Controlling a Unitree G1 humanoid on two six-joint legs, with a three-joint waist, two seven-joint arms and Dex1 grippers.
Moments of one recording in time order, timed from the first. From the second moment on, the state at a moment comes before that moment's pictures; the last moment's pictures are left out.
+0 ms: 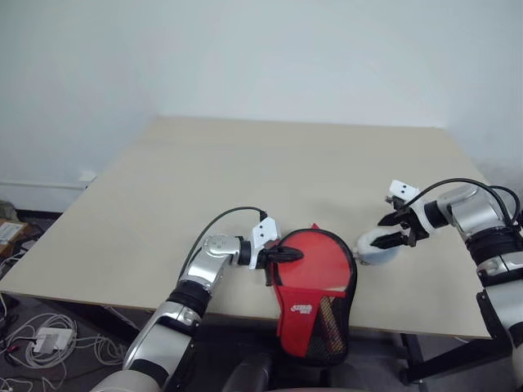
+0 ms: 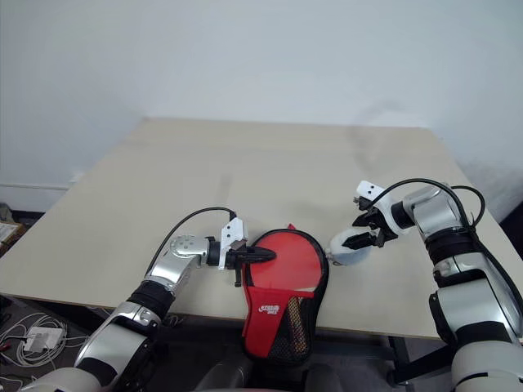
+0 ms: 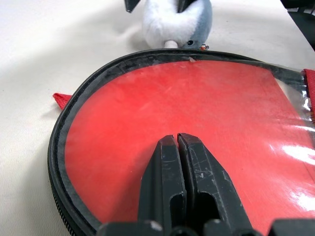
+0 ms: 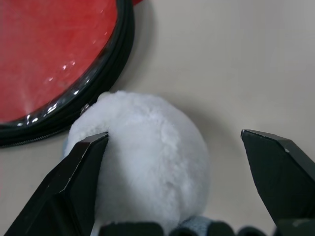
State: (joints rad) left arm -0.55 0.26 -0.30 0.66 -0.12 -0.06 -1.16; right arm -0.81 -0.74 0.32 0.69 -0.06 0.48 1.41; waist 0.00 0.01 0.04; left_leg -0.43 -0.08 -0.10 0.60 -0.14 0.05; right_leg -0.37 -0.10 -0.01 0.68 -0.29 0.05
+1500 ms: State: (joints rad) left arm -0.58 0.26 -0.30 0.70 -0.11 -0.07 -1.18; right arm -0.53 -0.85 0.28 0.25 0.04 0.60 1.37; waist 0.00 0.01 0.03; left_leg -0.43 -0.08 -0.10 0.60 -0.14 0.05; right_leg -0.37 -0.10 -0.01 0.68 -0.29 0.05
